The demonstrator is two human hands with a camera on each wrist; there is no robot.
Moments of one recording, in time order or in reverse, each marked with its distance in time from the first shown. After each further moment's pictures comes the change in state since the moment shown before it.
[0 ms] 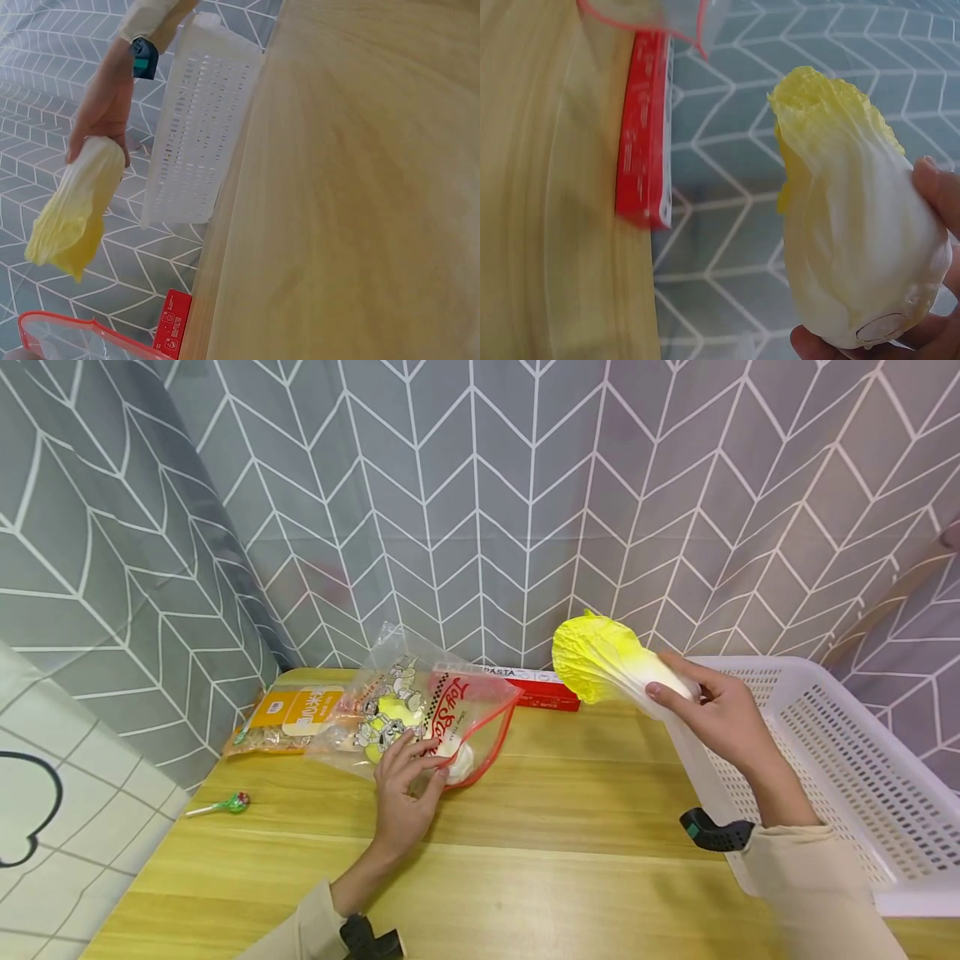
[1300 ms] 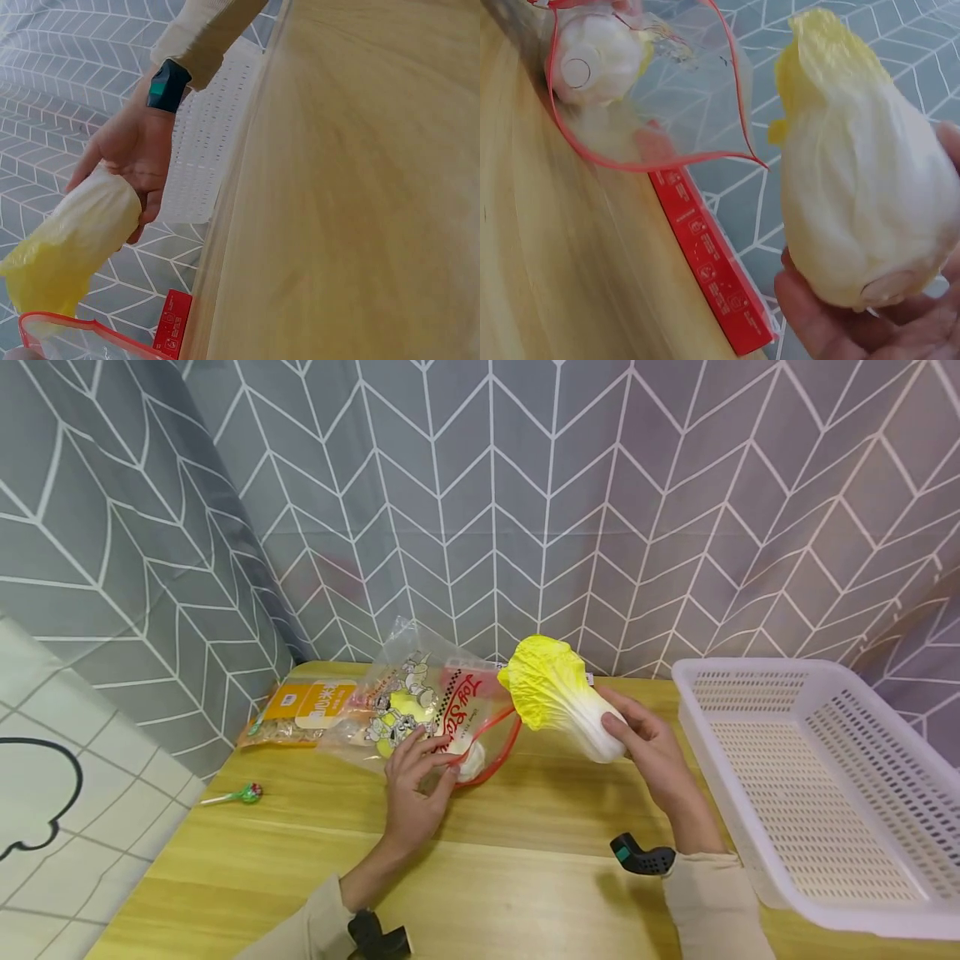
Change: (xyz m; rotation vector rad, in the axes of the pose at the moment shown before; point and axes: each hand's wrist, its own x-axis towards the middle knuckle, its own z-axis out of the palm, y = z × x) left_hand 0.000 0.002 0.000 0.017 -0.002 -0.007; right_hand -0.007 0.006 0.103 0.814 -0.243 -0.079
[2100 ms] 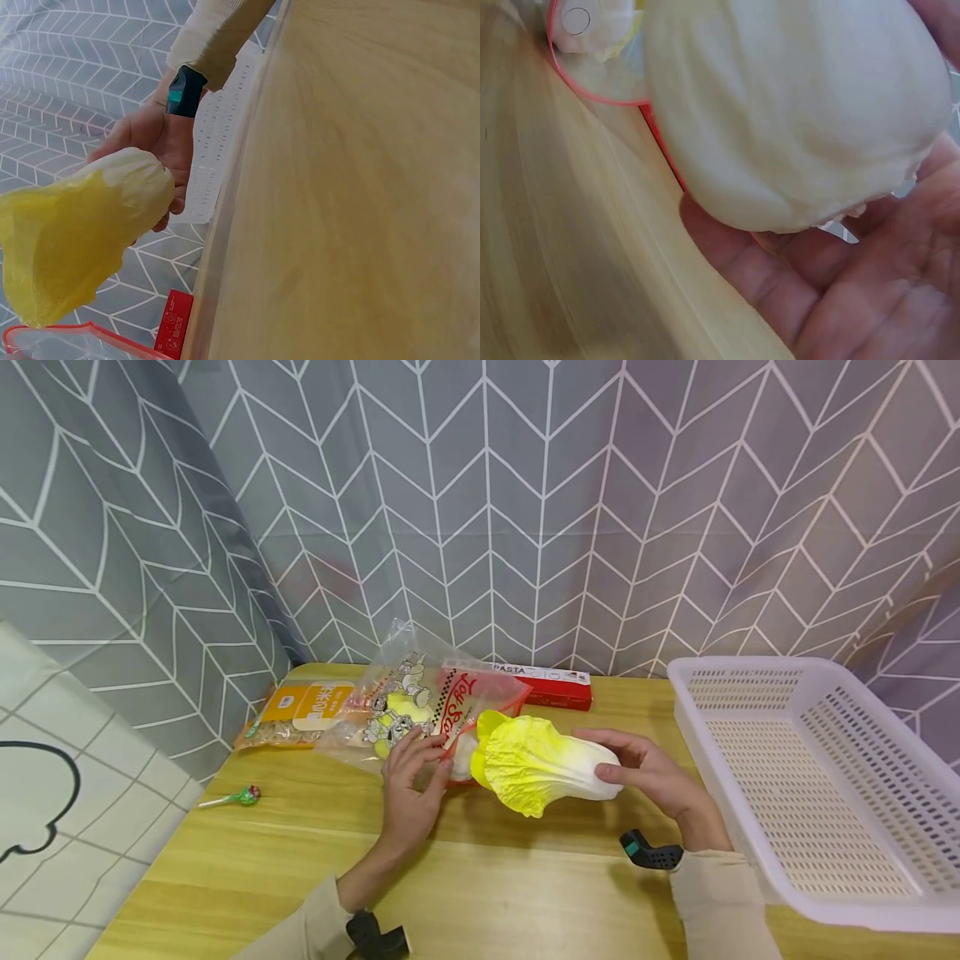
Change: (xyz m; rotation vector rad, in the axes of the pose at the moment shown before) left_hand 0.001 0.003 -0.002 -0.036 -0.005 -0.072; right_hand -0.006 0.027 -0.022 0.050 -0.440 -0.076
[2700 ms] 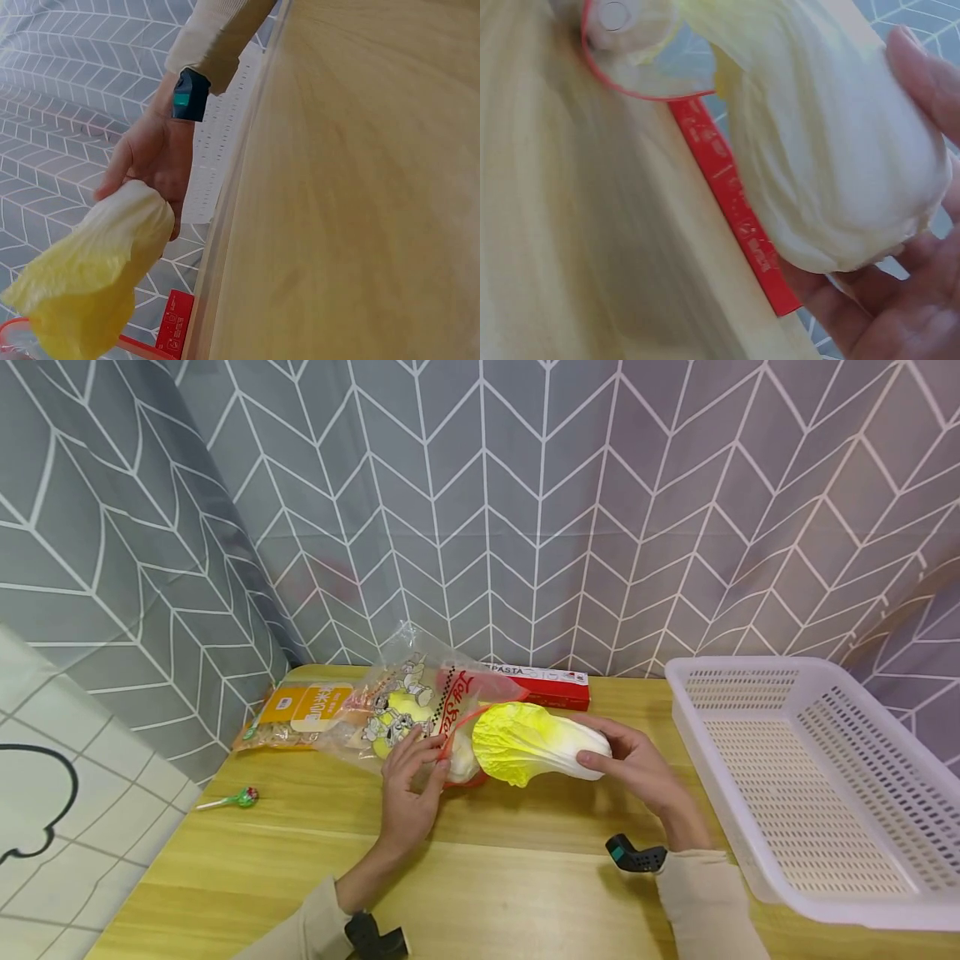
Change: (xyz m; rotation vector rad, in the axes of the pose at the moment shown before) left_hand -0.001 -0.002 0.001 -0.017 0.000 0.050; right_hand 0.014 0.000 0.017 -0.132 0.257 0.085
